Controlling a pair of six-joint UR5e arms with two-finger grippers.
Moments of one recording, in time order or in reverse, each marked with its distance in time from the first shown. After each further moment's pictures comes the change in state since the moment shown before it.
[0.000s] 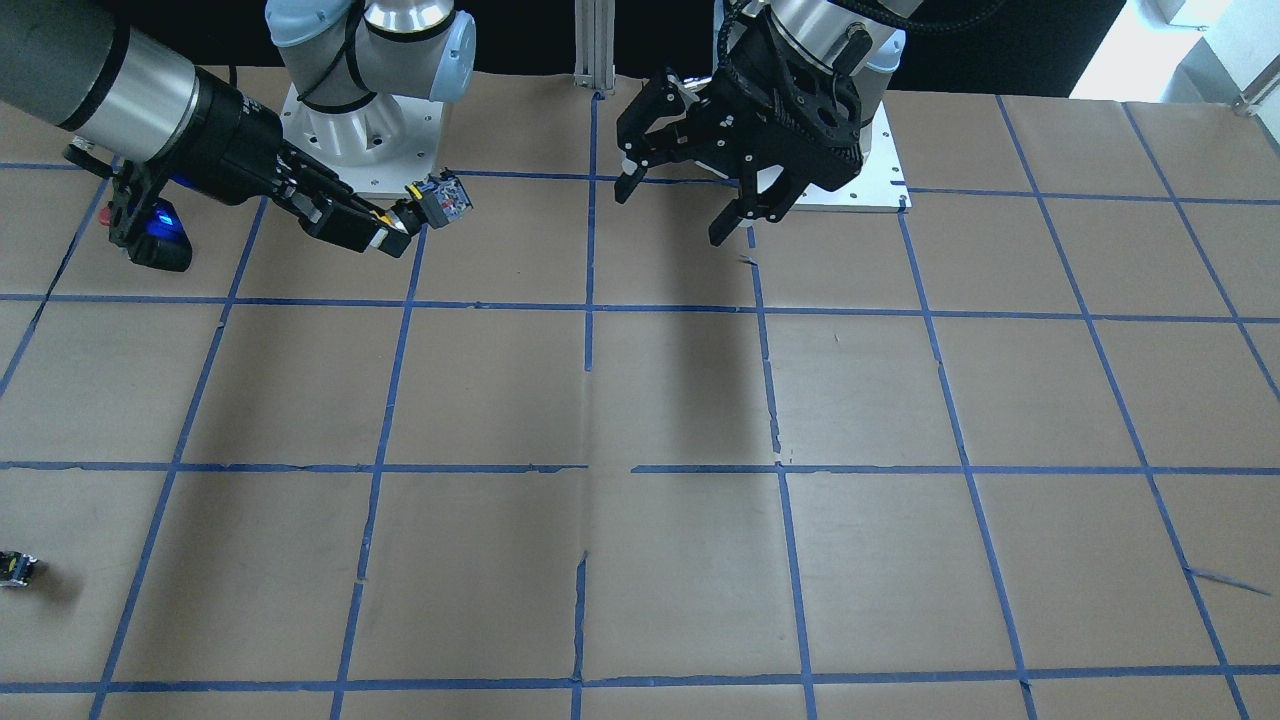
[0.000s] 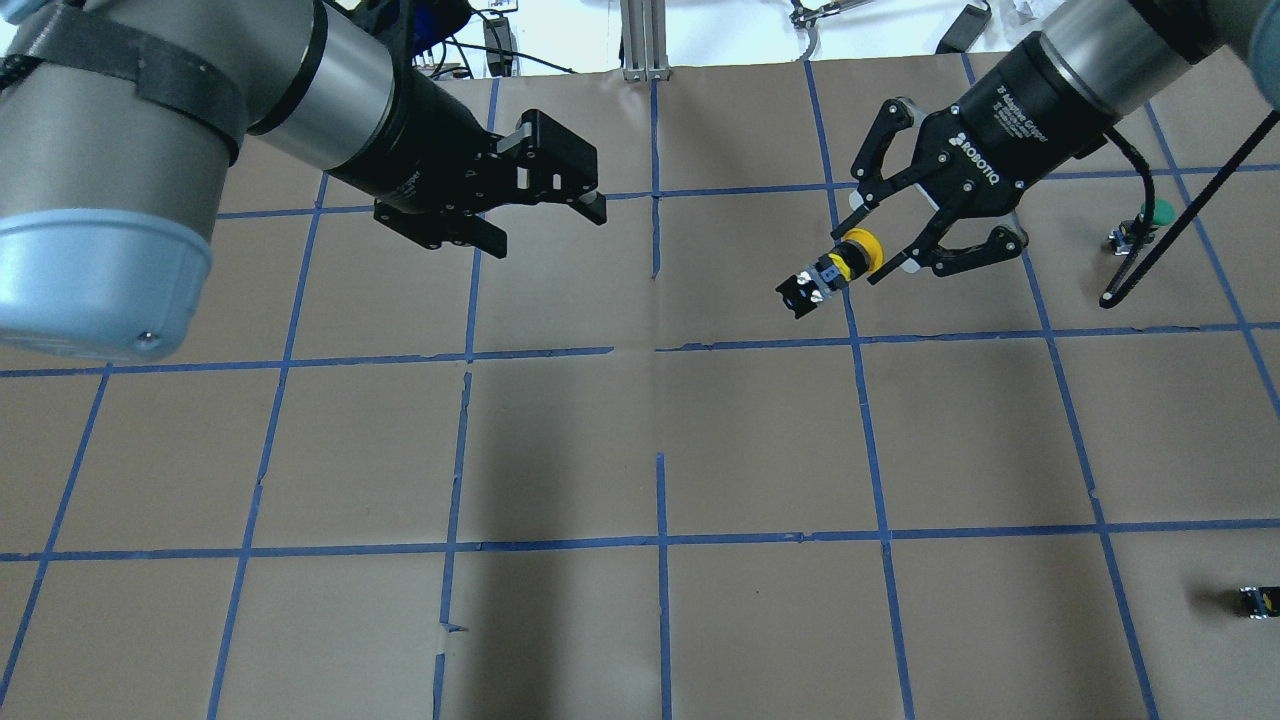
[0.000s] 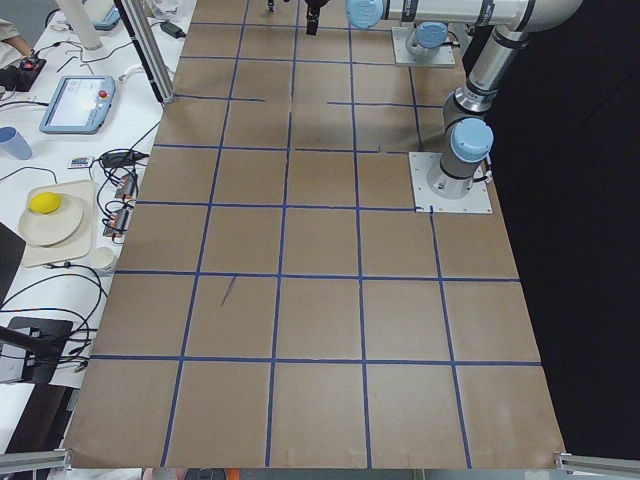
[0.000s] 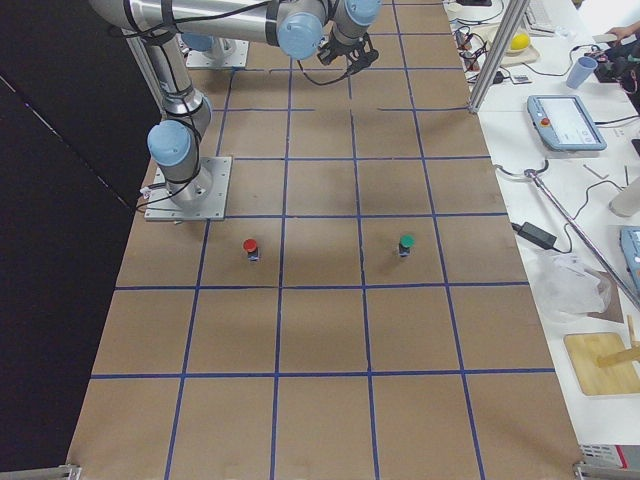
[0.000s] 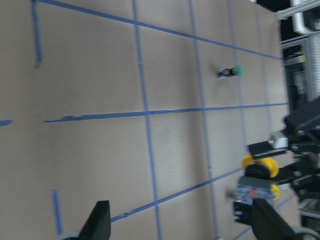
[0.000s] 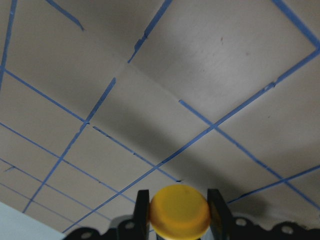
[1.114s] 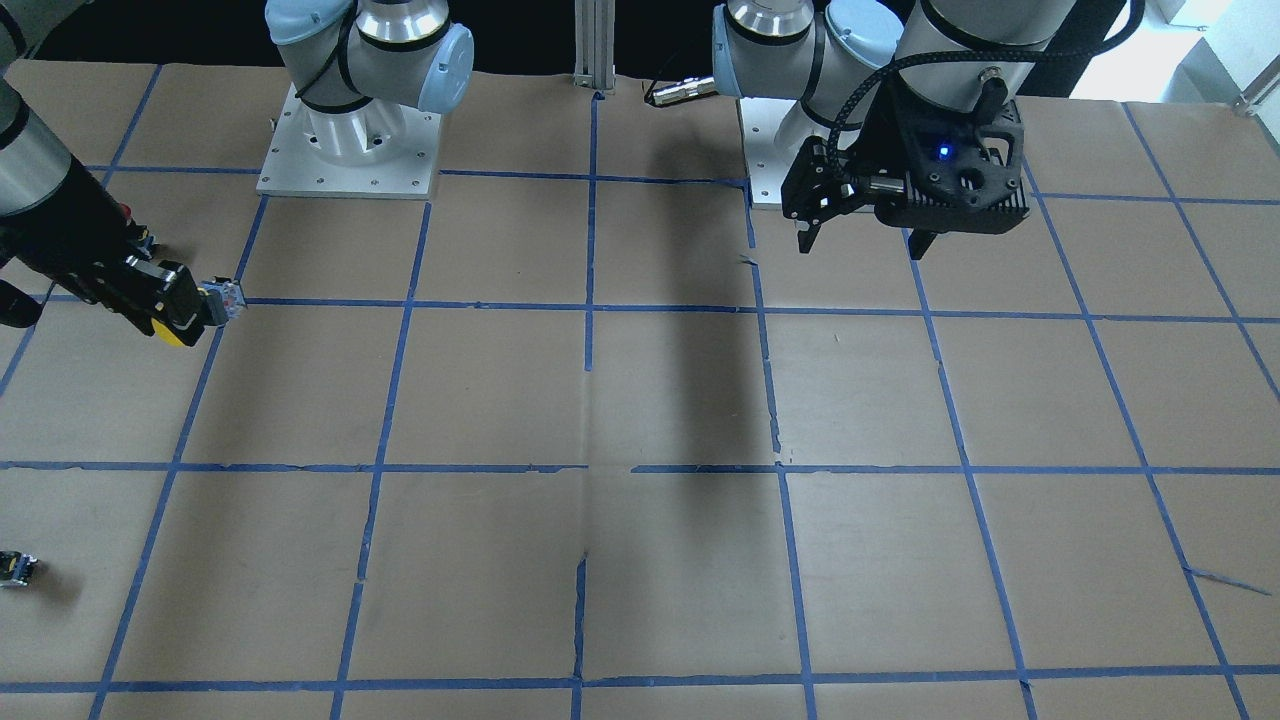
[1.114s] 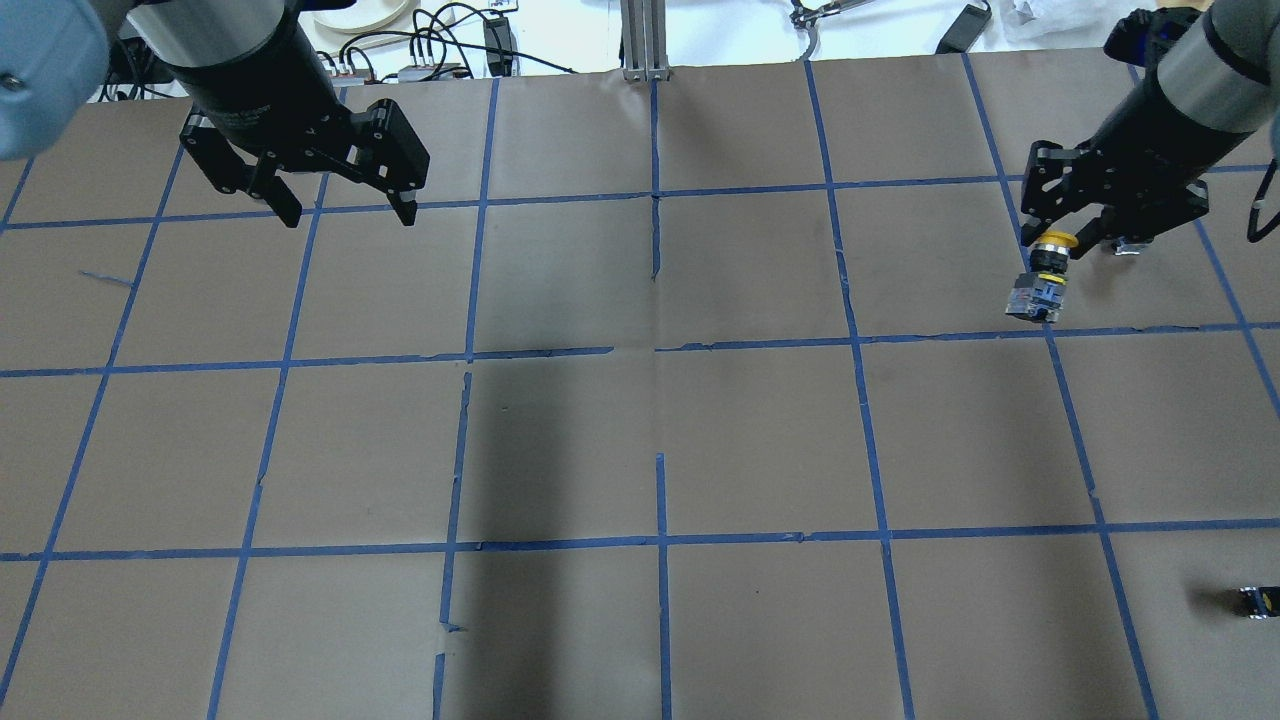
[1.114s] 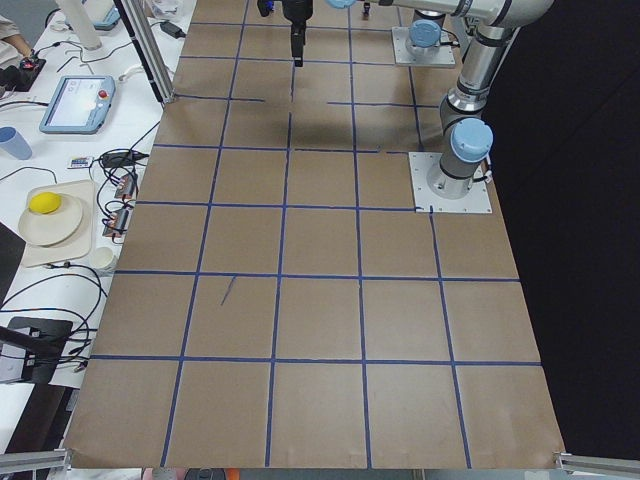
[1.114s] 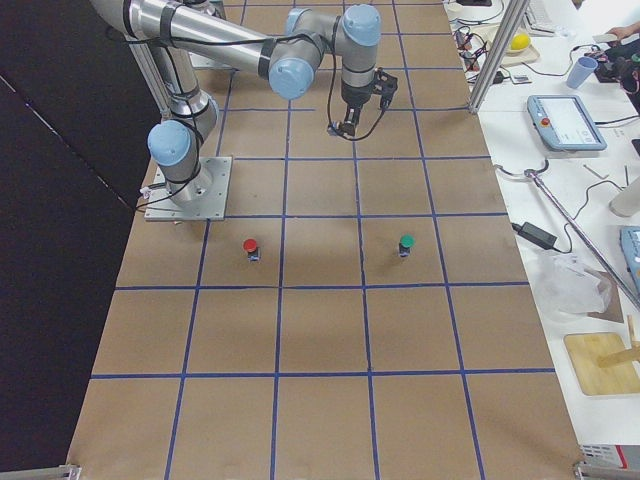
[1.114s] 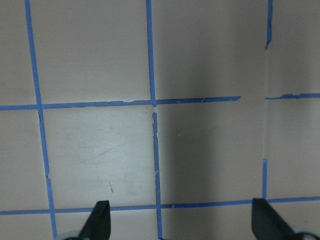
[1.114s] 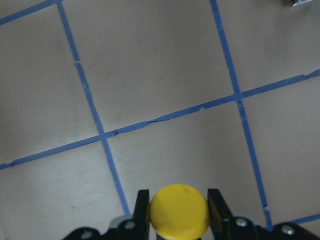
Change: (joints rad) left arm 0.074 -0.125 0.257 -0.359 0.410 0.163; right arm -0.148 0.004 0.157 -0.466 -0.455 -0.593
